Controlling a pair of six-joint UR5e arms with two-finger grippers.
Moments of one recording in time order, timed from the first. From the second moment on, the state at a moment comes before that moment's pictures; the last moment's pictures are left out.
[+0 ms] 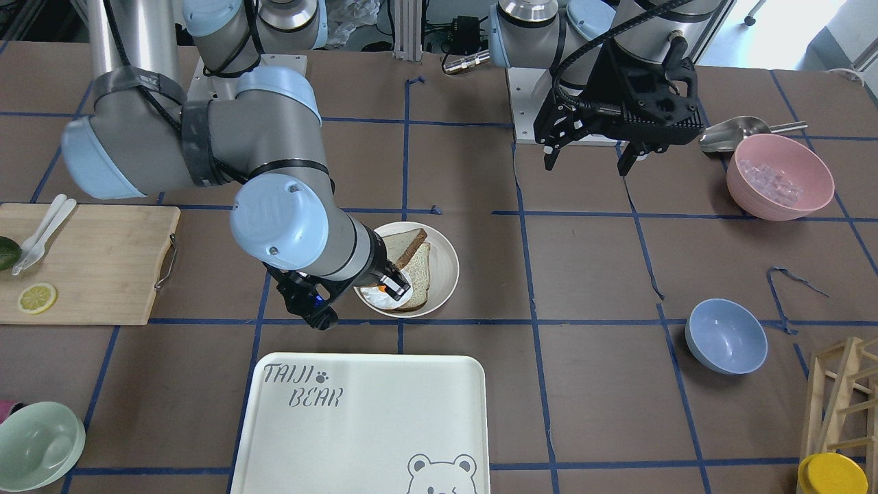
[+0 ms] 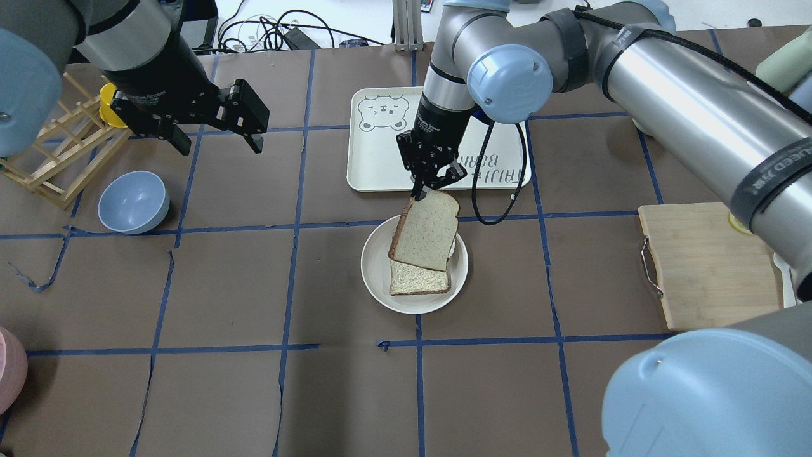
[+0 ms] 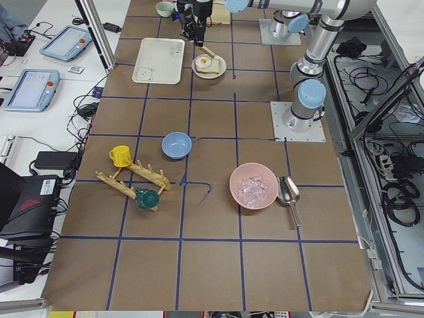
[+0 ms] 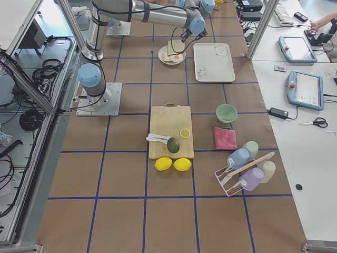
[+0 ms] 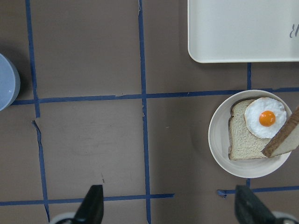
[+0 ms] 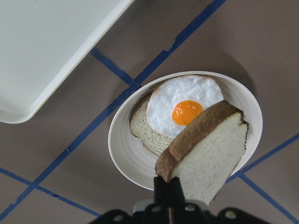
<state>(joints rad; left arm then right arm) -1.59 -1.55 -1.54 -1.58 1.54 0.01 1.82 -1.08 1.40 -1.62 -1.24 1.00</state>
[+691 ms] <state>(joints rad) -1.59 -1.55 -1.54 -1.58 1.54 0.01 1.83 -1.07 1.47 -1.69 -1.24 0.99</state>
